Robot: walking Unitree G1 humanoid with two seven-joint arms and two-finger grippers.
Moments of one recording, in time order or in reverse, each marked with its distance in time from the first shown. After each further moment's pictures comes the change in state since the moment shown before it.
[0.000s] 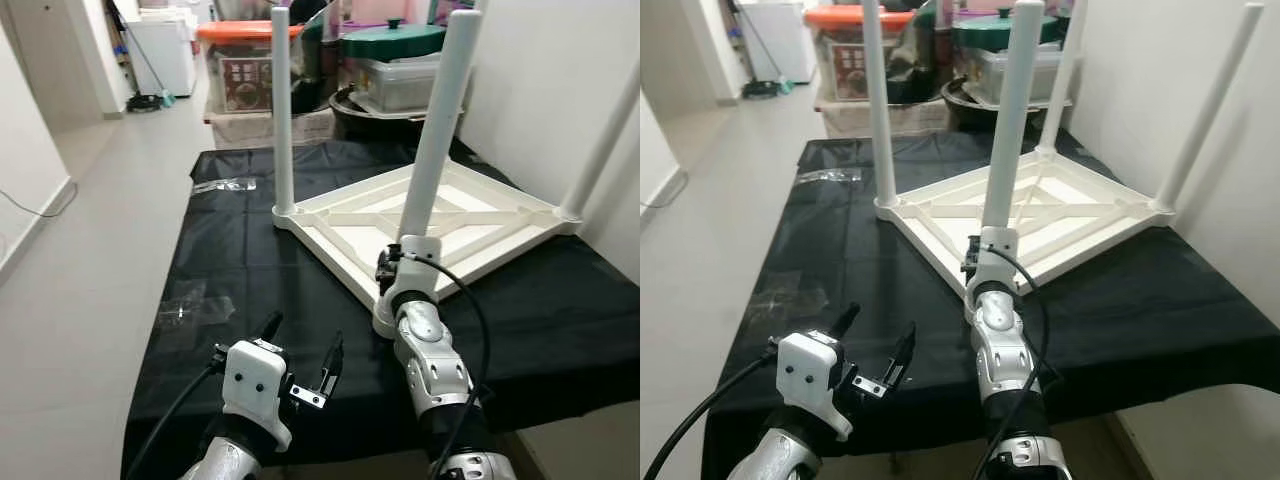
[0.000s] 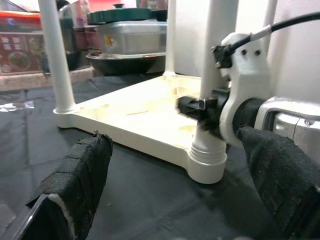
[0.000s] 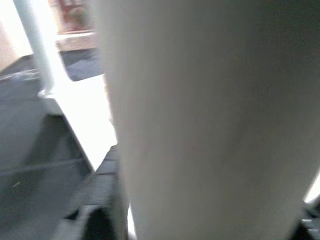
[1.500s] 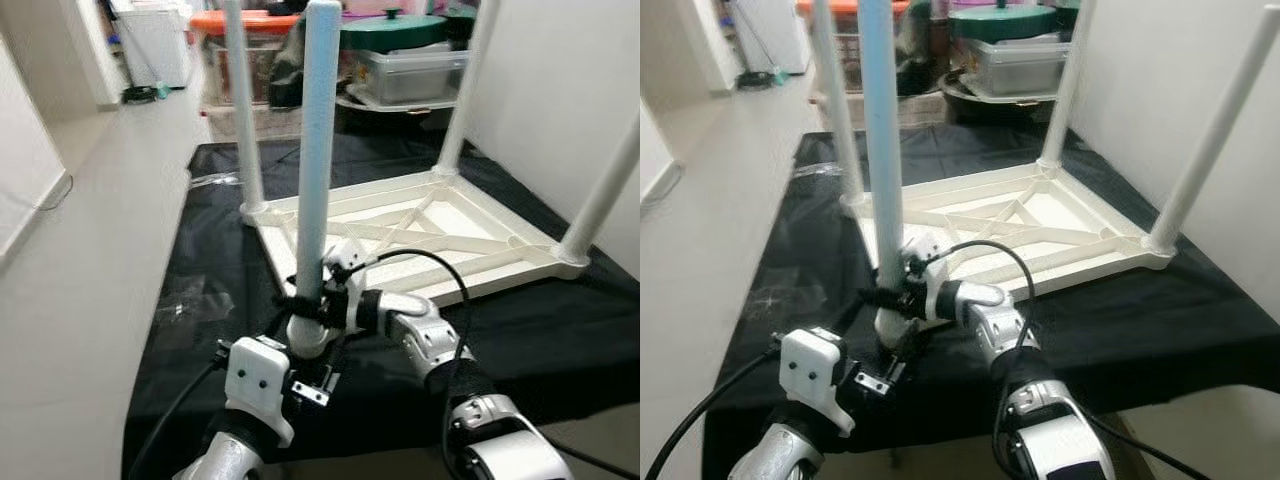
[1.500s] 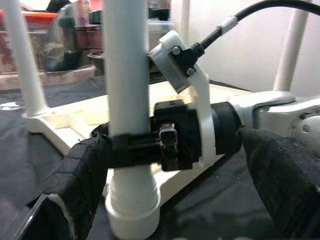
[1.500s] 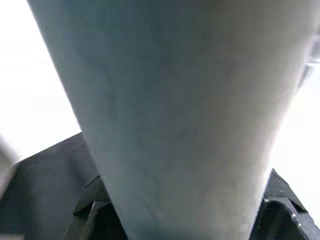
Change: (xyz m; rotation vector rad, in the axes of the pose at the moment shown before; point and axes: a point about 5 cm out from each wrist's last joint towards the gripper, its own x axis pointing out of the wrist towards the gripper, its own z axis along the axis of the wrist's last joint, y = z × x) left arm 0.003 0.001 0.001 0.008 -0.010 -0.008; right arm 0.008 0.034 0.005 -0.068 0.106 0.954
